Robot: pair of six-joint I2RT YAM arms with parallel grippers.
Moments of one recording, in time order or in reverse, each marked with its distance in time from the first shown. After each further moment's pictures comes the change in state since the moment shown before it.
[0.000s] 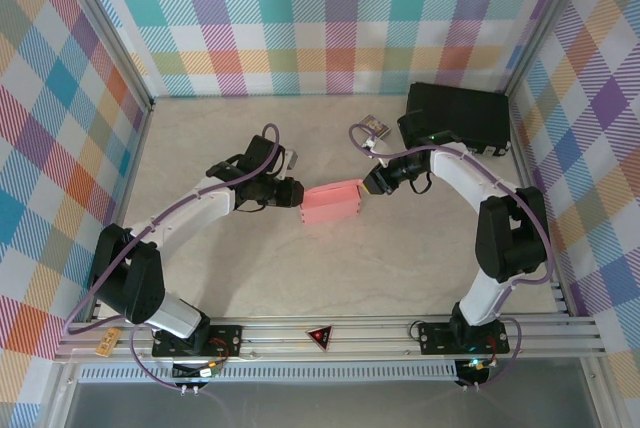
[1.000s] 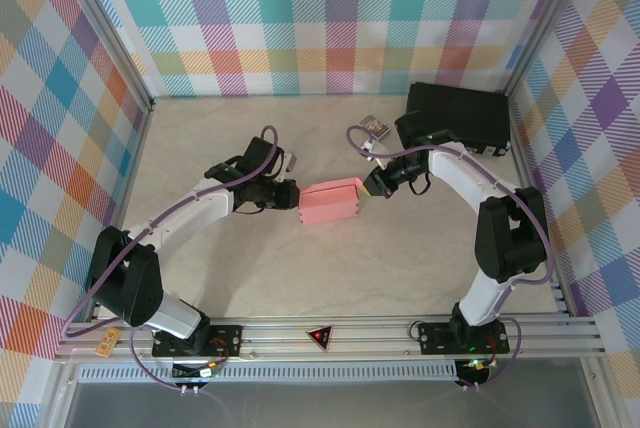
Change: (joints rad) left arm 0.000 -0.015 -0.011 -0.020 0.018 -0.011; right arm 0.016 0.000 0.011 -0.045 0.001 0.000
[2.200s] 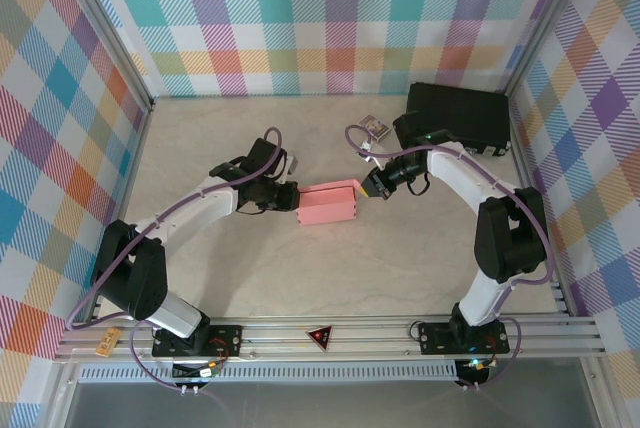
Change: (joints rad) left arm -0.007 0.040 0.000 -0.002 -0.016 0.000; right arm 0.011 0.000 0.008 -0.023 -0.029 0.011
